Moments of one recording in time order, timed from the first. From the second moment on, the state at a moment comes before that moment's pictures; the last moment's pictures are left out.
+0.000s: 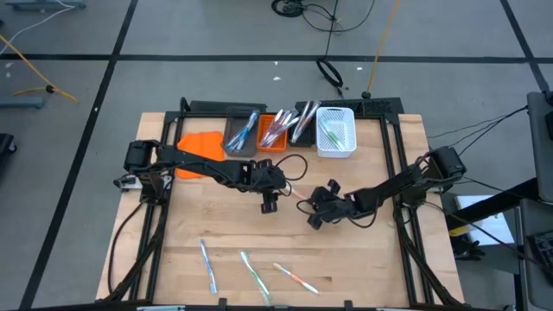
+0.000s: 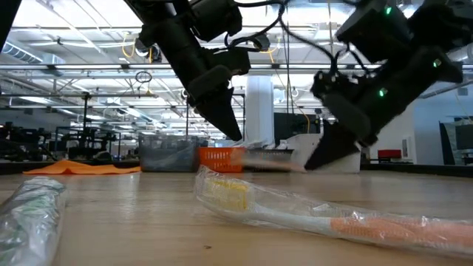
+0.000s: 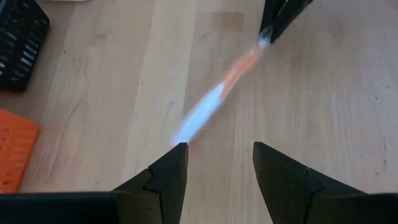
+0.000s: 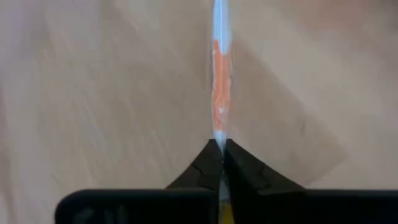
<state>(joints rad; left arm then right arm) 0.00 1.81 1.17 -0.29 -0.12 -0.03 0.27 1.65 0.59 0.21 0.49 0.65</state>
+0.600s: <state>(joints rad) 0.00 1.81 1.17 -0.12 -0.13 -0.07 0.27 1.35 0.59 0.14 0.79 0.52</state>
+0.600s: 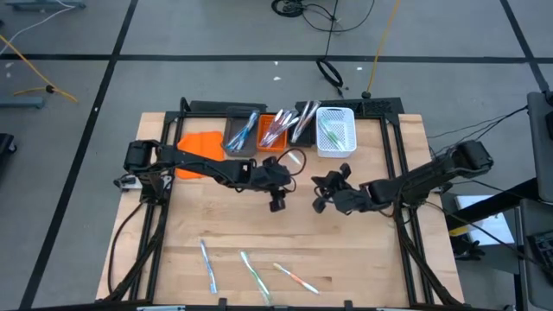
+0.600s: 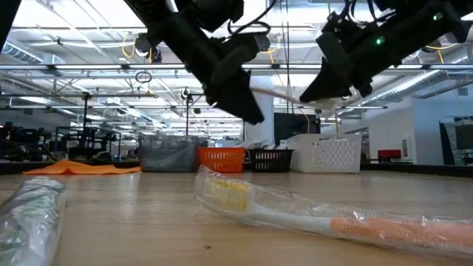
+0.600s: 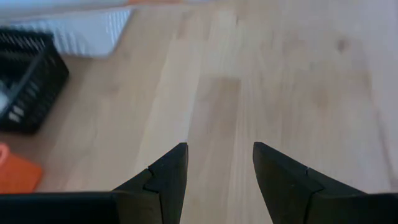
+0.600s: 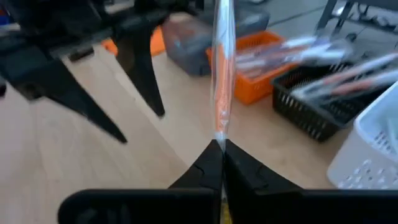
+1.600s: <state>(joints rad) 0.02 1.81 1.17 0.62 -0.12 -0.18 0.48 1.17 0.59 0.26 1.08 0.26</state>
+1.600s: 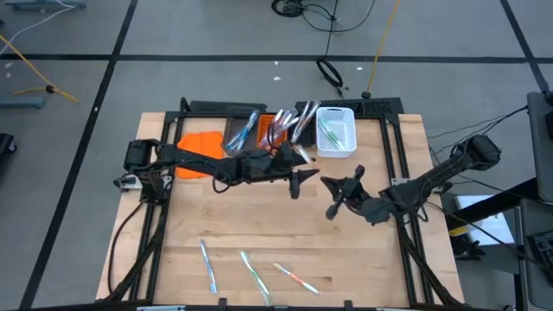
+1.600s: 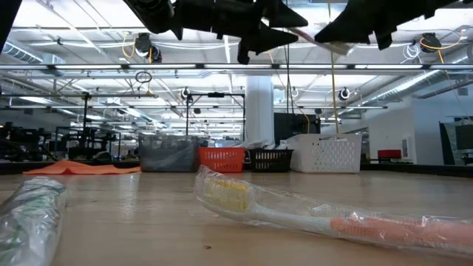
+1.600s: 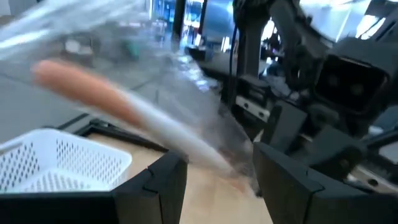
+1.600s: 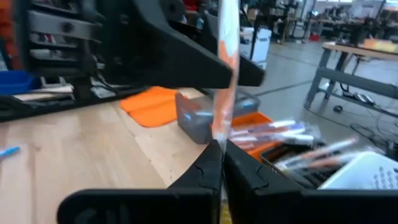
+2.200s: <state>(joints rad) 0.02 1.78 1.17 0.71 -0.04 -0.16 0.51 1.17 0.59 0.31 1.18 0.19</state>
